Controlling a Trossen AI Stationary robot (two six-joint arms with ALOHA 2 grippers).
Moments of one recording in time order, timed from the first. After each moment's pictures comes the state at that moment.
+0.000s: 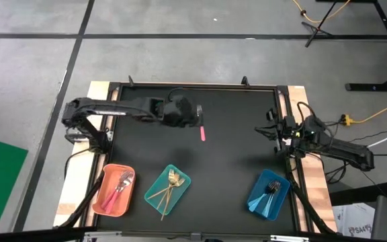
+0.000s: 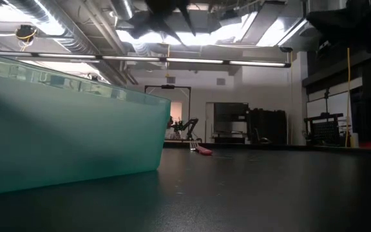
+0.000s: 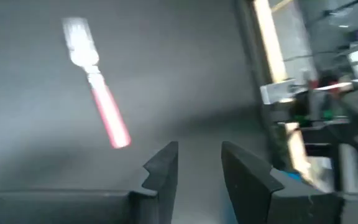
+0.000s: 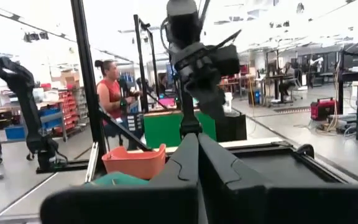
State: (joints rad) left arm 0.05 1.63 1.52 -0.68 -0.29 -1.28; right arm -0.27 0.12 0.13 0.25 -0.33 0.18
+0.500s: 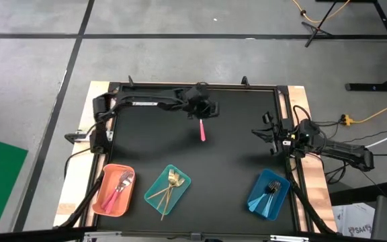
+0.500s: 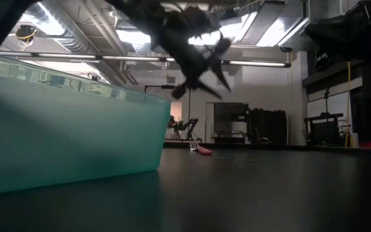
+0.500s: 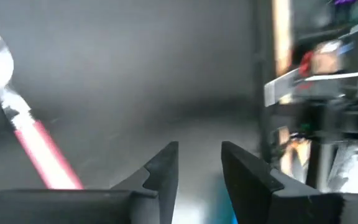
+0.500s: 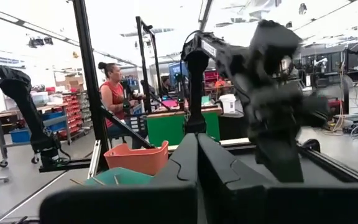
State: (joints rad) left arm 0.31 1.96 1.52 -0.27 0.15 -1.20; right arm -0.27 0.12 0.01 0.38 -0.33 0.21
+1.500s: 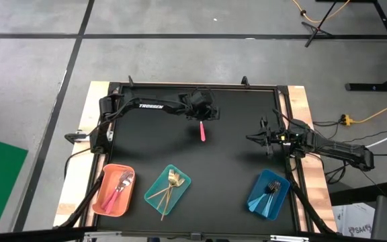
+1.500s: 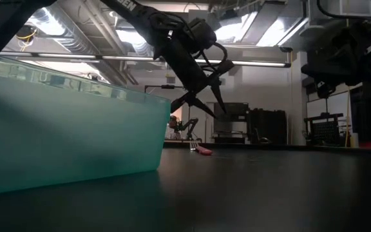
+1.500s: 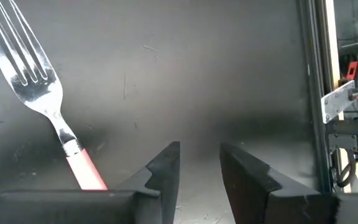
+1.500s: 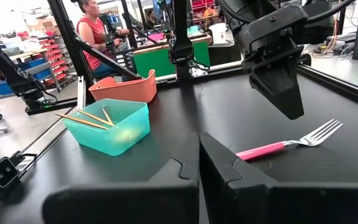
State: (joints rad) left arm 0.29 2.04 1.52 -0.30 0.00 -1.13; right arm -0.27 0.12 0.01 0.06 -0.32 0.18
